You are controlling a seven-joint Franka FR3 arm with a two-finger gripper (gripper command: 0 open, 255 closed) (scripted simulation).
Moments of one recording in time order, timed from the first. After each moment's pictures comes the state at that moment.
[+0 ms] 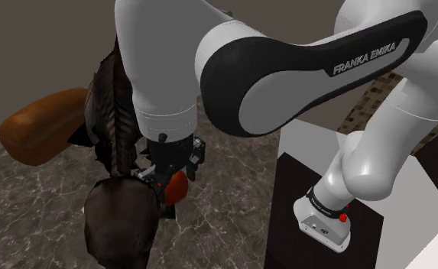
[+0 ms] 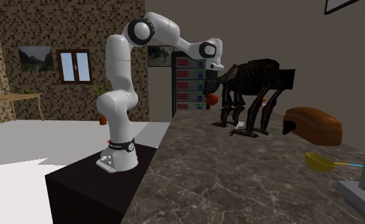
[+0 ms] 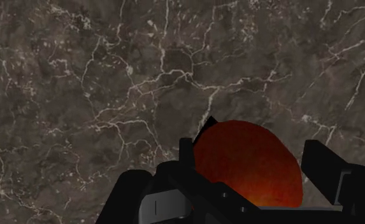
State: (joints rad) arm 0.27 0.05 0.72 -1.86 0.02 1.81 1.00
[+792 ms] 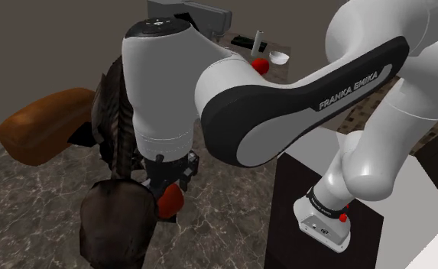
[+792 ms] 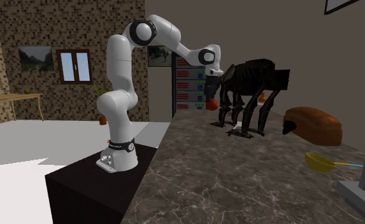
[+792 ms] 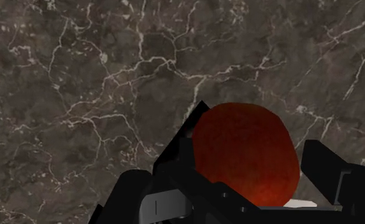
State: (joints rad) arm 0.29 0.07 0.73 -1.94 -0.02 1.96 1.04
